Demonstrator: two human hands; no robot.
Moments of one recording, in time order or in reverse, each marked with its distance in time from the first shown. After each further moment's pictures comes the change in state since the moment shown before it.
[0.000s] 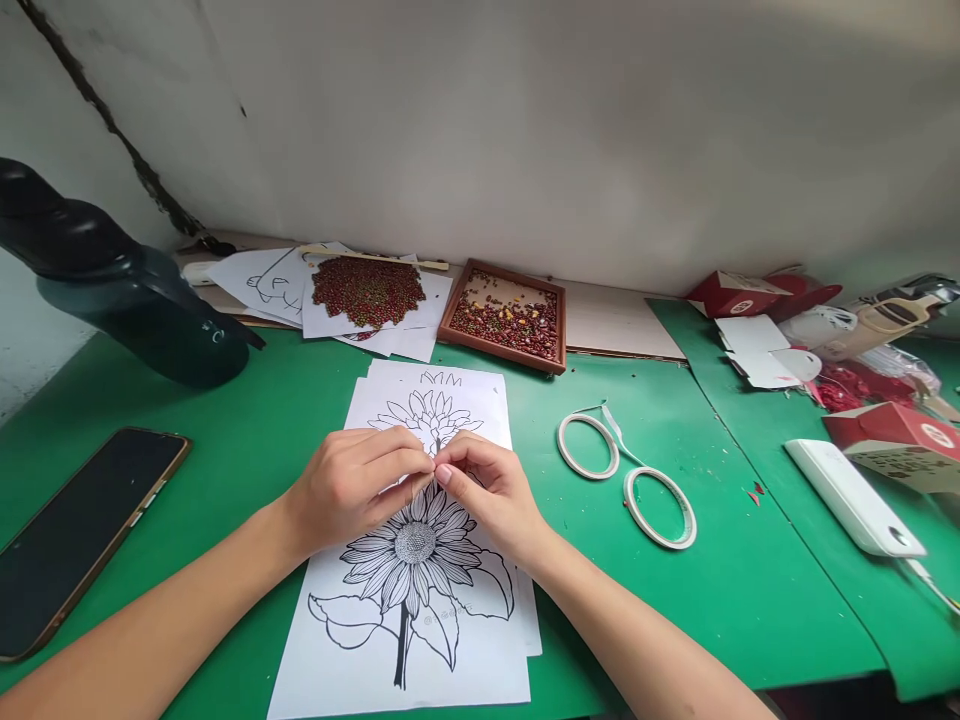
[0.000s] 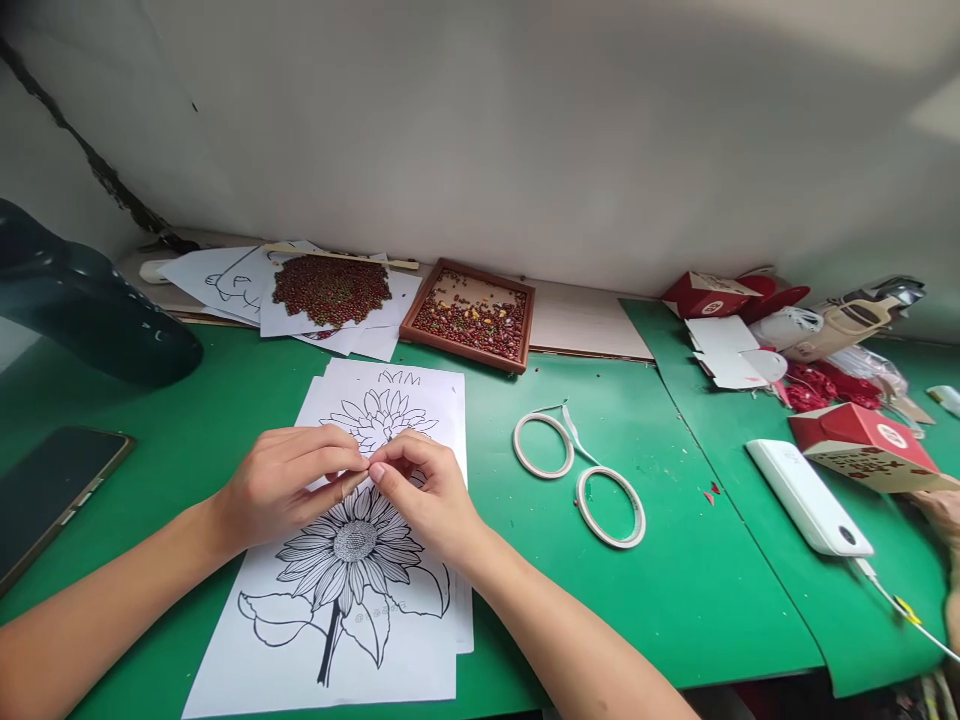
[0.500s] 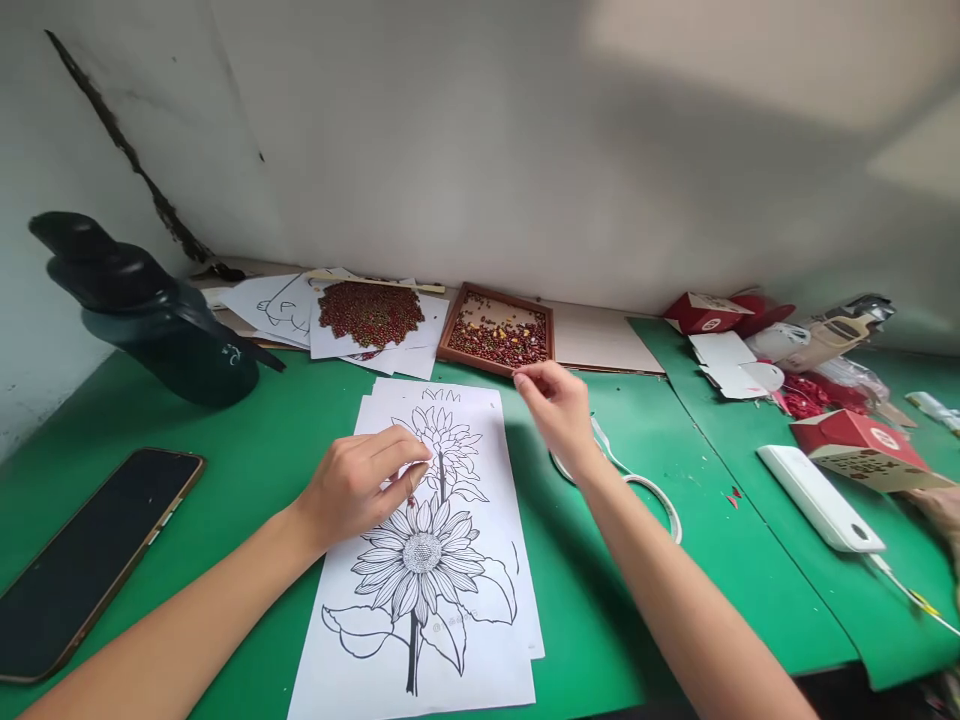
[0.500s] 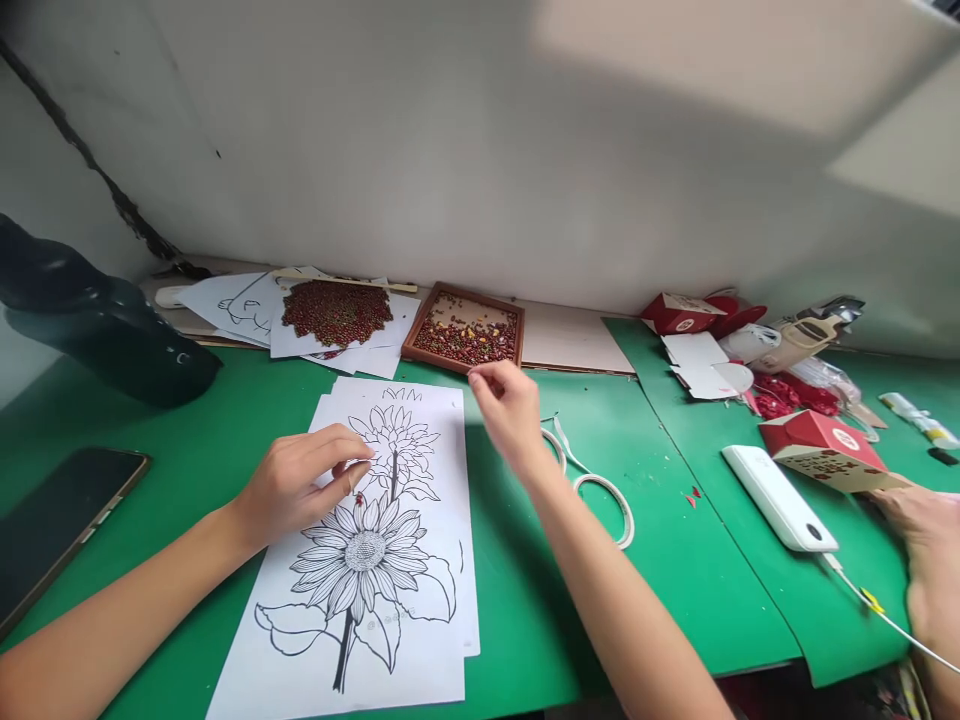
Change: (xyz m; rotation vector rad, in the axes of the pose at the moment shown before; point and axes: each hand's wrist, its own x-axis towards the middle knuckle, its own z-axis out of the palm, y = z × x) left_hand 0.002 -0.008 -0.002 -0.031 0.047 -0.082; right_hand 0.068 -0.008 -0.099 -0.646 0.432 -0.152
